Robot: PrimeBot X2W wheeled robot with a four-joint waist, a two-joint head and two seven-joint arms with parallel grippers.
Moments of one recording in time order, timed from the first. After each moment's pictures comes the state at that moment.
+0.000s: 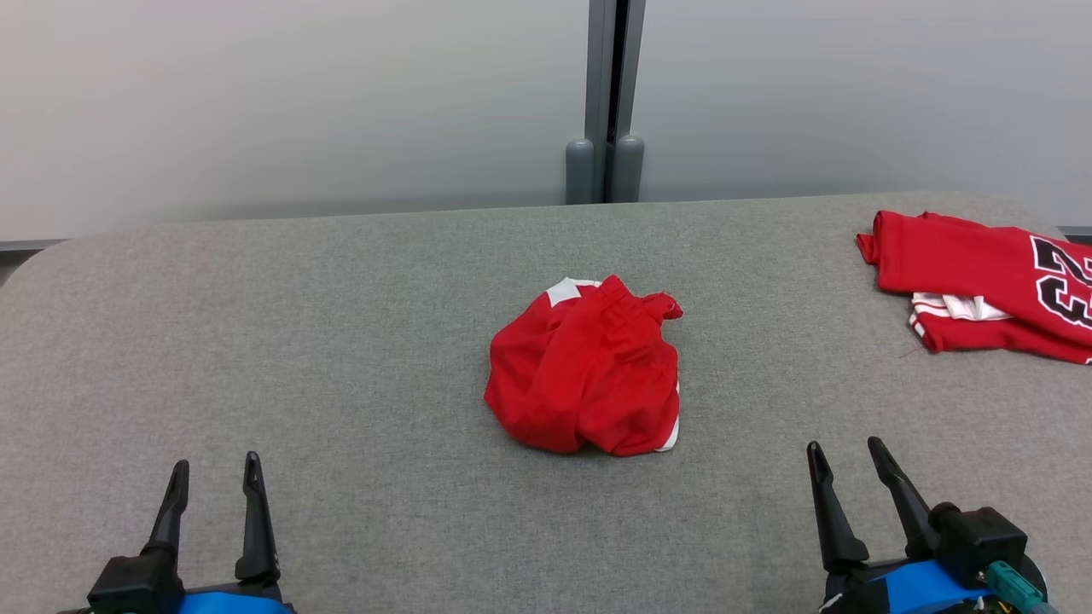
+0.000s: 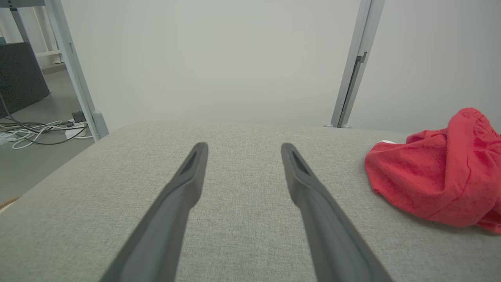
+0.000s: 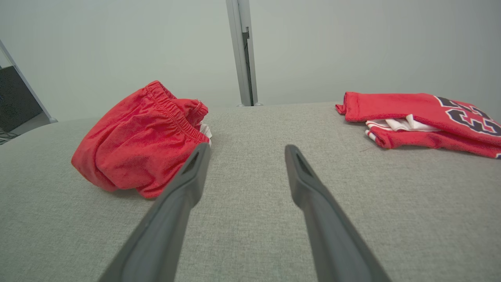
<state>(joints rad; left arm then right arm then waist) 0.06 0.14 0.02 0.22 -0.19 -0.04 -0.26 -0.02 -0.05 0.02 0.27 0.16 0.13 -0.26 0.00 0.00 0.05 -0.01</state>
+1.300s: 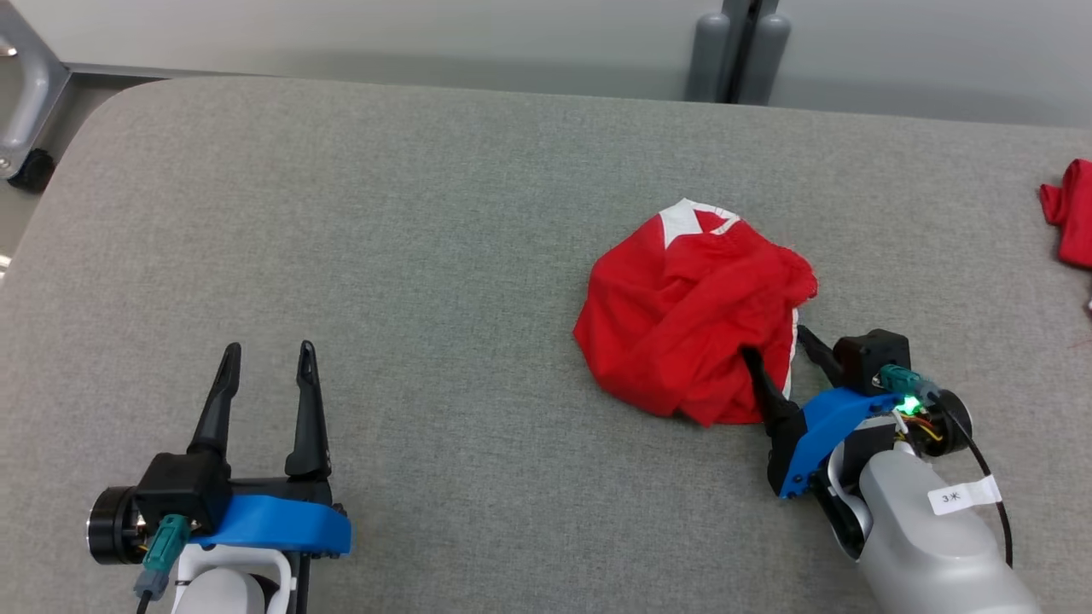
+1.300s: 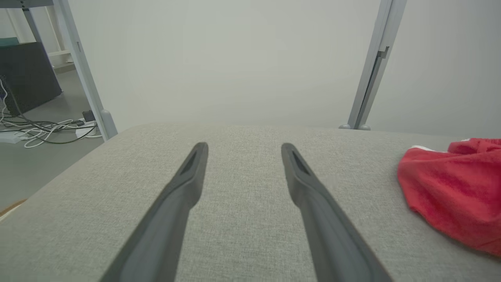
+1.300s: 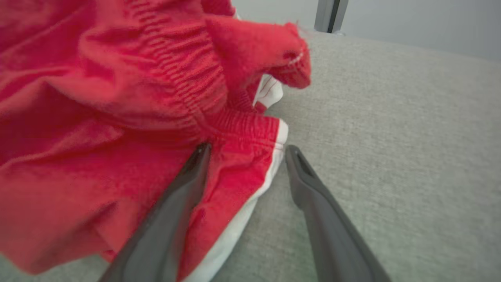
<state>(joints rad) -0.13 0.07 -0.01 0.22 -0.12 -0.09 -0.26 -0.61 -0.11 0.23 0.98 0.19 0.13 -0.26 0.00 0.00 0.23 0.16</state>
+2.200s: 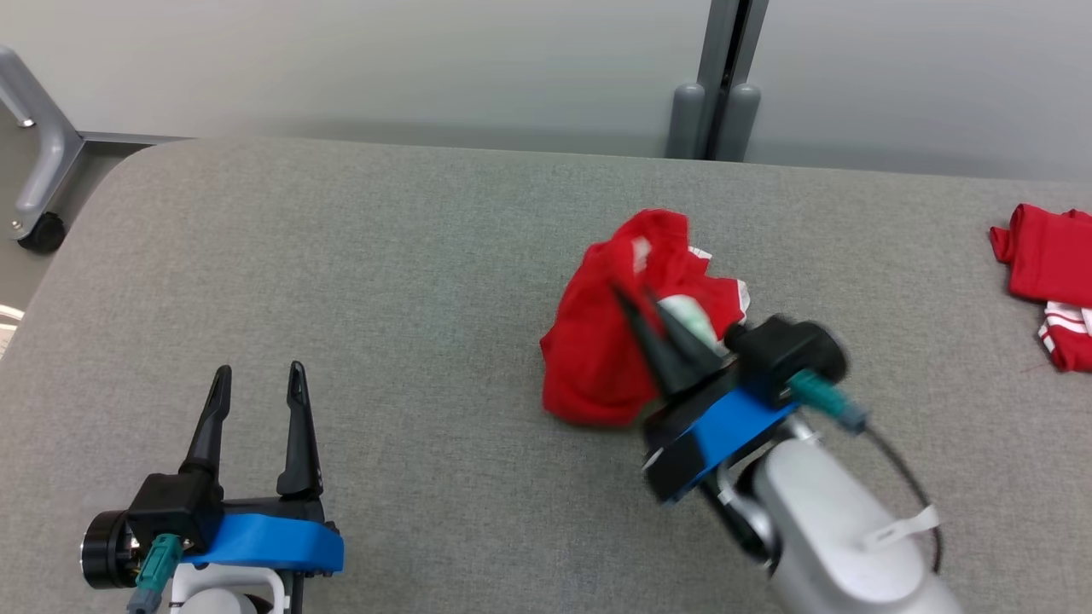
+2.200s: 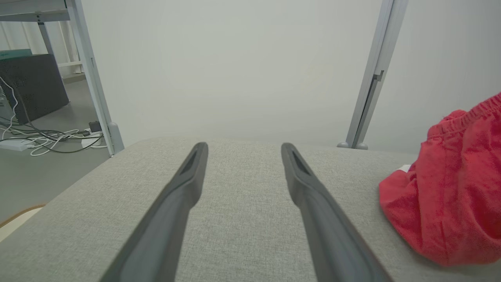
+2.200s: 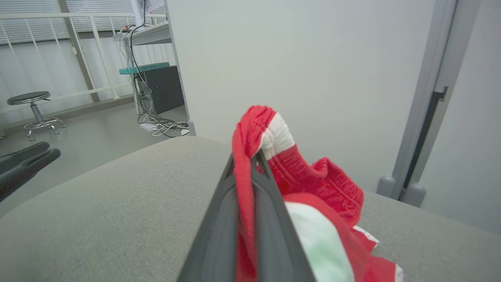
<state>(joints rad) -0.09 0.06 0.02 0.22 -0.11 -0.10 -0.26 -0.52 -0.06 0.44 0.47 0.28 0.13 -0.26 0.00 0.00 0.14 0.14</state>
